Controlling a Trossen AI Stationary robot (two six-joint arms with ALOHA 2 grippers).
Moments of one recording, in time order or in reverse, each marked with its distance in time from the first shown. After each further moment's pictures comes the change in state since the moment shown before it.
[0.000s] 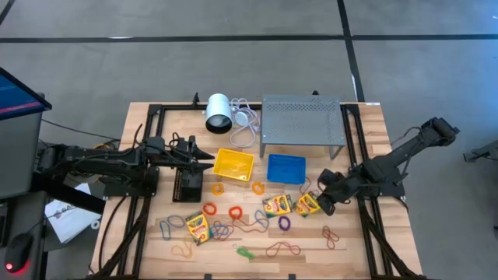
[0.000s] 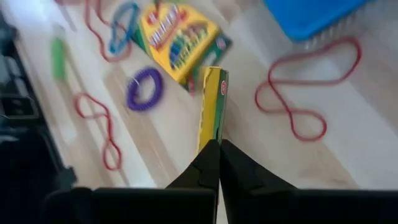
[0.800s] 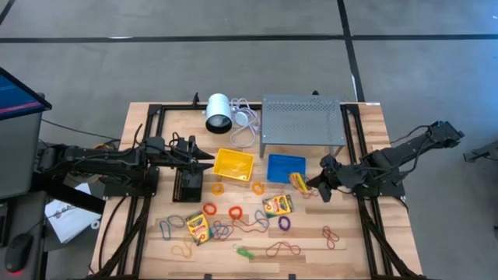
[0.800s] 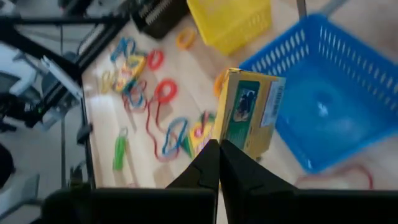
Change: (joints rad) left arm 0.000 0.000 0.000 0.002 -0.001 -0.008; right arm -0.106 -0.112 0.002 0.224 0.188 -0.172
